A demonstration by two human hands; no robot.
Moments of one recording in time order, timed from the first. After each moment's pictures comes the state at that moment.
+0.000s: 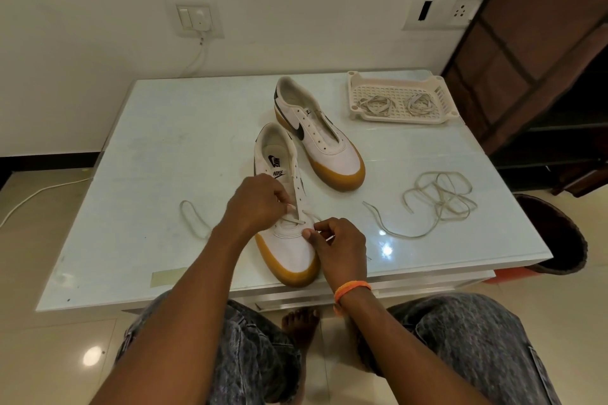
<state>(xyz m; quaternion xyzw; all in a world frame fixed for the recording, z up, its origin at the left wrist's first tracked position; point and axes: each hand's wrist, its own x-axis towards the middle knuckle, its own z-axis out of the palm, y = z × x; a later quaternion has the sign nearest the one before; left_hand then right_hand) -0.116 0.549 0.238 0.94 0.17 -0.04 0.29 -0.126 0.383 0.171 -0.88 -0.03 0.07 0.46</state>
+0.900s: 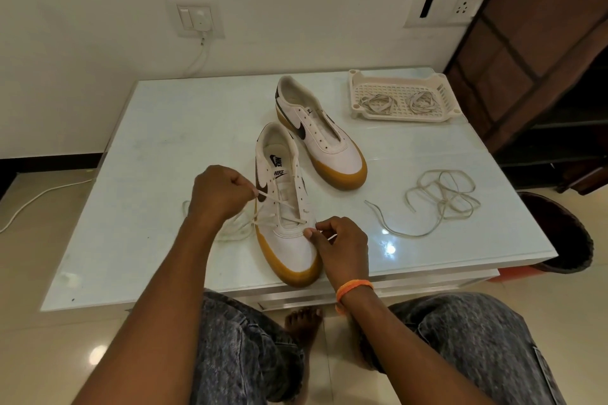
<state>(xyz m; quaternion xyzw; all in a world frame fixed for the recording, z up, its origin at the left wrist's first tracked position) -0.130 0.588 0.252 0.88 0.31 0.04 0.37 -0.126 0.383 0.170 -0.87 -0.03 0.07 0.48</state>
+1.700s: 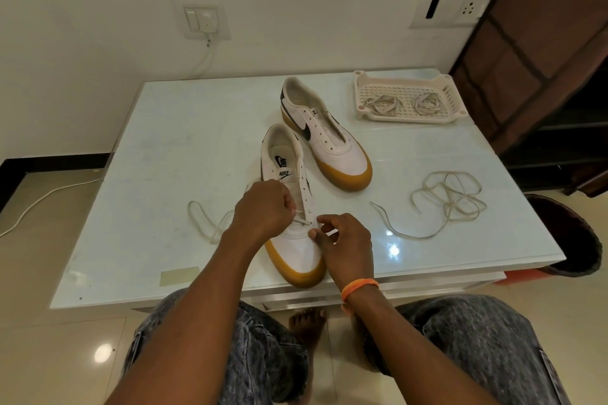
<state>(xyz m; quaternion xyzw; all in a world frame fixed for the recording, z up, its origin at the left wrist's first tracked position) -0.122 0.545 0.230 0.95 0.17 -0.04 0.25 -0.125 0.385 0.181 -0.88 -0.06 0.07 0.46</state>
